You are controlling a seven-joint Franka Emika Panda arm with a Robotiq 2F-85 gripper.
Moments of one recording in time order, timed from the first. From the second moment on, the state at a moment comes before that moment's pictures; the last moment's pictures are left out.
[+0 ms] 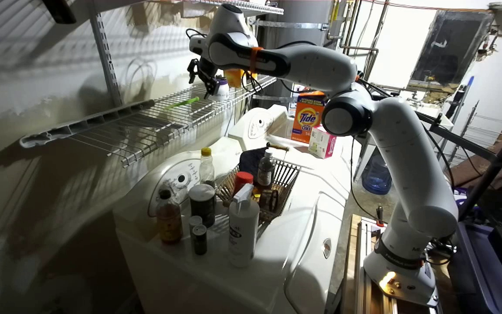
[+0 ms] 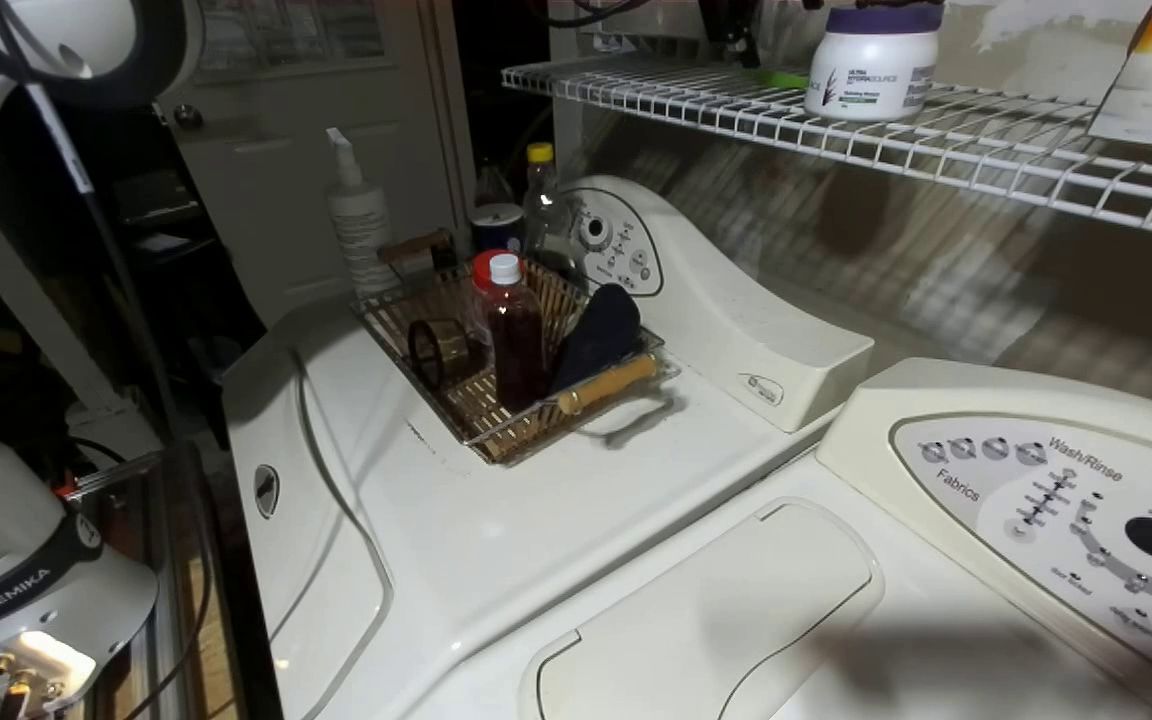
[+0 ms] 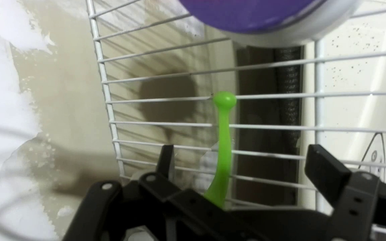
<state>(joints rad) -0.09 0.68 -0.08 -0.78 -0.03 2.03 -1.55</state>
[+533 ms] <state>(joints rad) -0.06 0.58 -0.06 -0.82 0.05 2.04 -1.17</state>
